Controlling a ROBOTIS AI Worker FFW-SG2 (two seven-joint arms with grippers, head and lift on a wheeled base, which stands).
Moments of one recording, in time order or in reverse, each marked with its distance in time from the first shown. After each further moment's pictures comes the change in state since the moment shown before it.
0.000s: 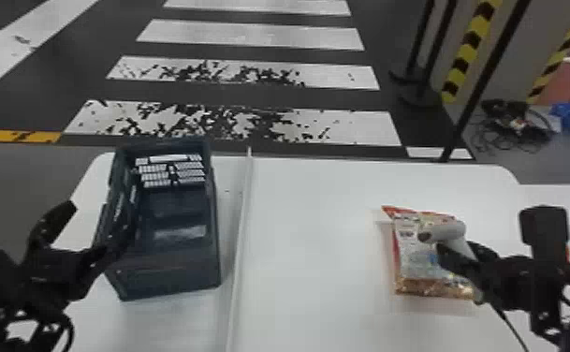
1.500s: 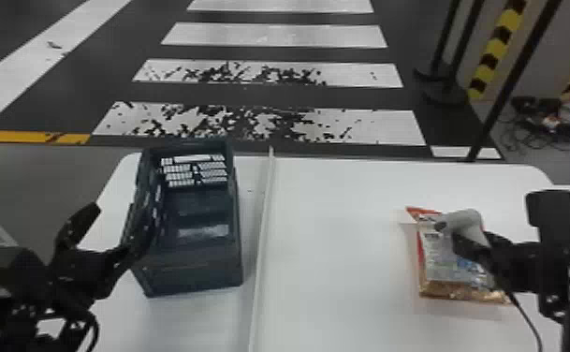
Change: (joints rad) left arm 0.008 -0.002 0.012 0.013 0.011 -0.021 -0.006; right arm -0.113 0.000 0.033 0.109 0.016 0.037 -0.075
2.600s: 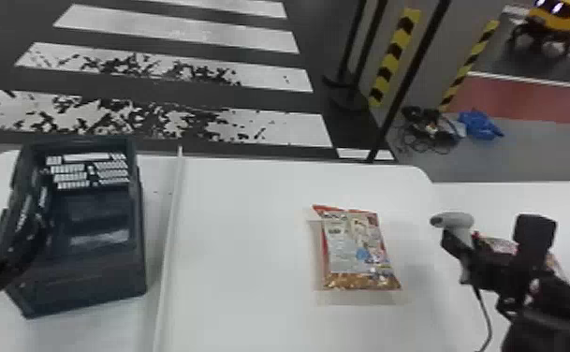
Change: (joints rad) left arm -0.013 -0.009 -0.011 0.014 -0.007 0.003 -0.003; right arm -0.125 0.000 -0.465 0.290 -0.037 -0.352 -0.012
